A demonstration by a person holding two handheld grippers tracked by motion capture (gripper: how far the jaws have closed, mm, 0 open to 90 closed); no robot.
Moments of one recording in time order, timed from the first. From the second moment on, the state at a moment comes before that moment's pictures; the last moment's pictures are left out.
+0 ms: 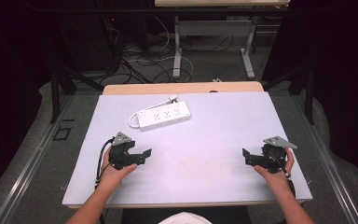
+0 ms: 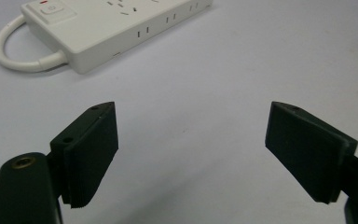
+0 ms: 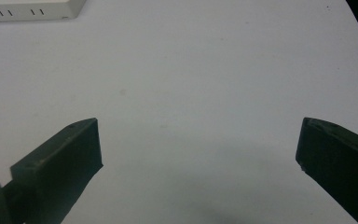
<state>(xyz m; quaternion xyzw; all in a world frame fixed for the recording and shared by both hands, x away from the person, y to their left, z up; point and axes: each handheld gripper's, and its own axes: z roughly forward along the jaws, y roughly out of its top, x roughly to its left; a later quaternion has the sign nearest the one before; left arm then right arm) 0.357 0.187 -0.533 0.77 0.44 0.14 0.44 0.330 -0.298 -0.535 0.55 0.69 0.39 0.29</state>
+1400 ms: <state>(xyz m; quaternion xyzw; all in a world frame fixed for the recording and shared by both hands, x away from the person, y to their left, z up) 0.378 0.113 -0.502 0.80 0.43 0.08 0.42 0.332 -0.298 -0.541 0.56 0.68 0.39 0.27</state>
